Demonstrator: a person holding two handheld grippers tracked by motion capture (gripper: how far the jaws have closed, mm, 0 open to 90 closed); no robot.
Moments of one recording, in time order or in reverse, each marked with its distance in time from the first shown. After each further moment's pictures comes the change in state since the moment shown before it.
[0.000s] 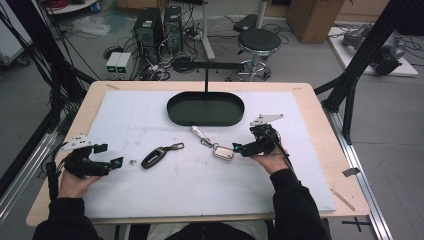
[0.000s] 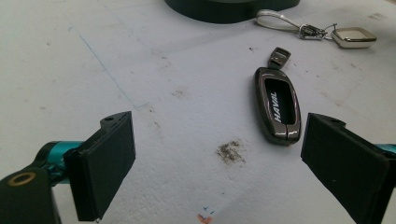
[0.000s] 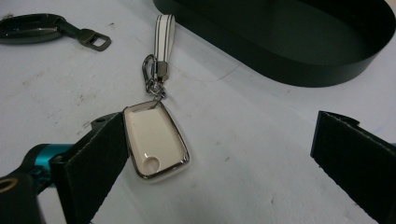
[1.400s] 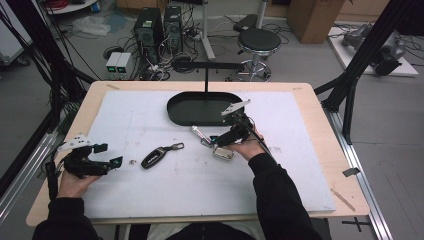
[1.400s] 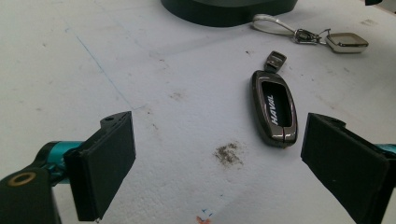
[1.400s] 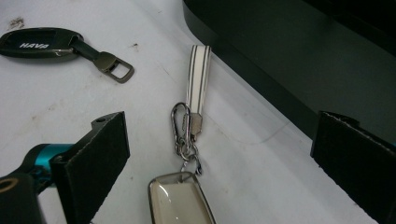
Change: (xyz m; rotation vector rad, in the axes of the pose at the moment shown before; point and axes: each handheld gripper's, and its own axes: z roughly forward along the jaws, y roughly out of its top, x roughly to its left) left arm 0.003 -0.001 -0.001 -0.016 -0.021 -0.013; right arm 0.026 0.058 0.052 0.102 0.062 -0.070
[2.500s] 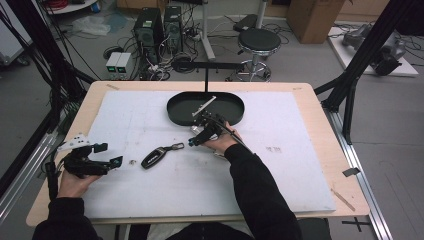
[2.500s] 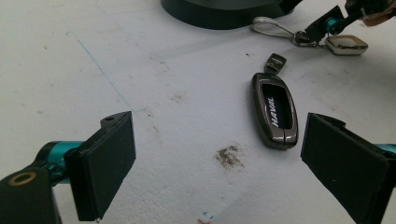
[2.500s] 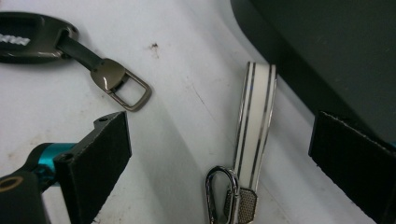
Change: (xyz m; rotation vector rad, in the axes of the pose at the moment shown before) left arm 0.000 0.000 0.001 -0.003 -0.002 0.007; right arm 0.019 0.036 0.079 0.188 0.082 -0.054
